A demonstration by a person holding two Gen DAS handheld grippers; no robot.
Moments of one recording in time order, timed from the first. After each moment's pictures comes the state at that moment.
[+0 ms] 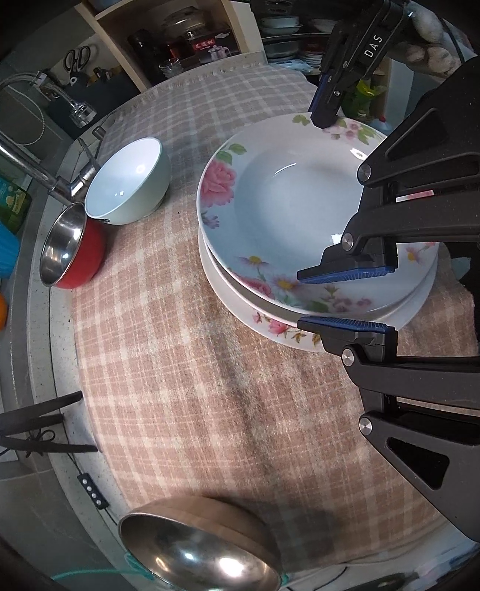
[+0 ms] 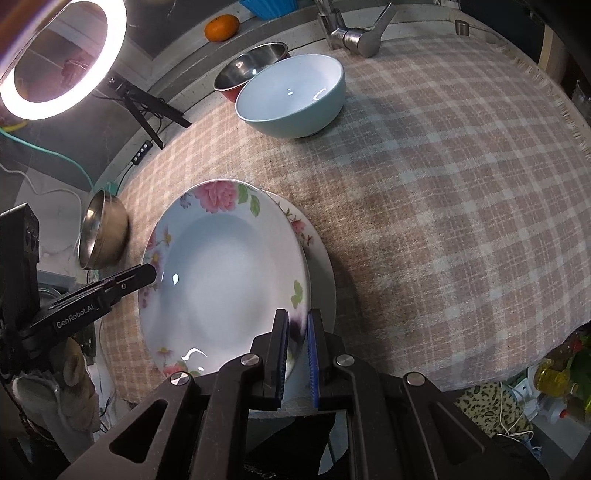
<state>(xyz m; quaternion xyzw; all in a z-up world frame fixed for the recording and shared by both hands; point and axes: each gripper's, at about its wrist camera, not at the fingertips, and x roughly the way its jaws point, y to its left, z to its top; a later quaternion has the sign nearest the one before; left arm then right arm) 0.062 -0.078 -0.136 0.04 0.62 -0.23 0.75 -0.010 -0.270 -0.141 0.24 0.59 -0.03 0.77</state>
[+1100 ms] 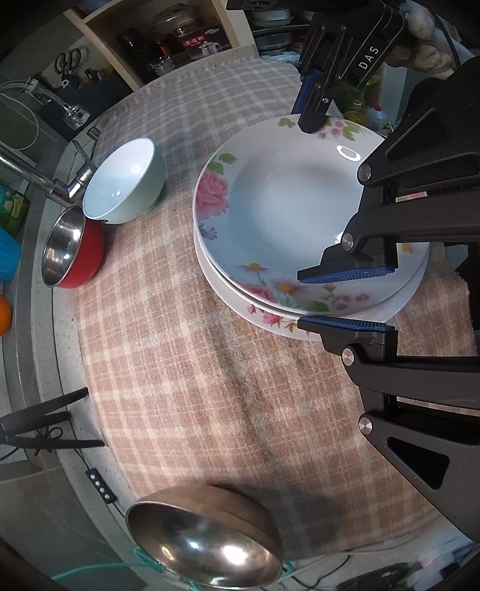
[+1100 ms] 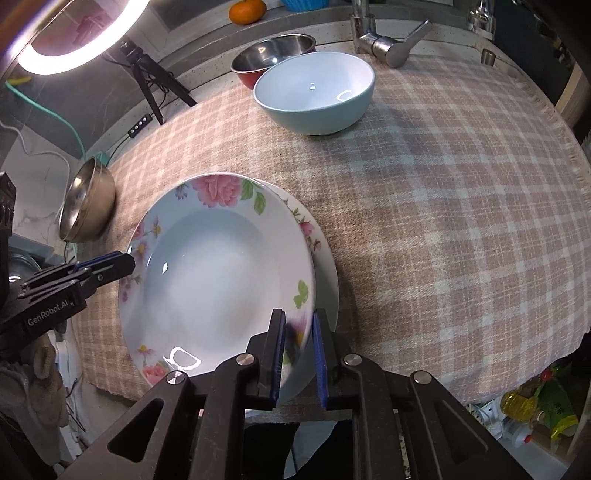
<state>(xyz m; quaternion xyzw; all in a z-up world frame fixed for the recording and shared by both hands) 0.058 -0.075 -0.132 0.07 0.61 -0.23 0.76 0.003 -0.249 -0.143 0.15 0.61 -0.03 0.78</state>
